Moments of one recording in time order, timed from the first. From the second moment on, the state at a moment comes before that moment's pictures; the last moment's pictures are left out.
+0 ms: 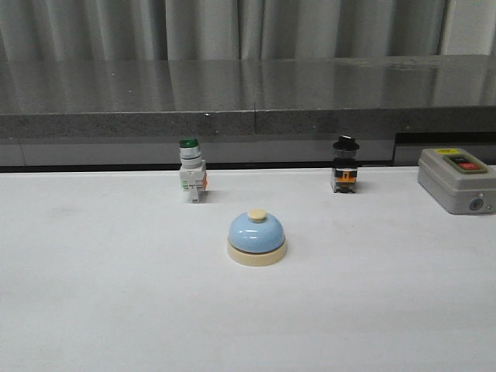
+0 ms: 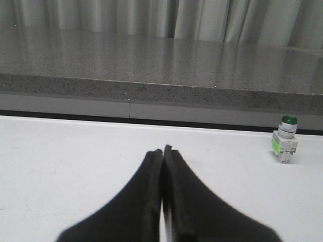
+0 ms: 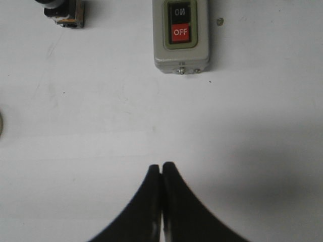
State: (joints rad) left arm -0.01 -0.01 0.00 -0.06 0.14 -0.06; right arm -0.05 1.28 -1.05 0.13 0.86 -0.04
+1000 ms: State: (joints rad) left arm -0.01 -0.01 0.00 -0.06 0.14 -0.06; right arm -0.05 0.25 -0.43 0.11 0.60 -0.04
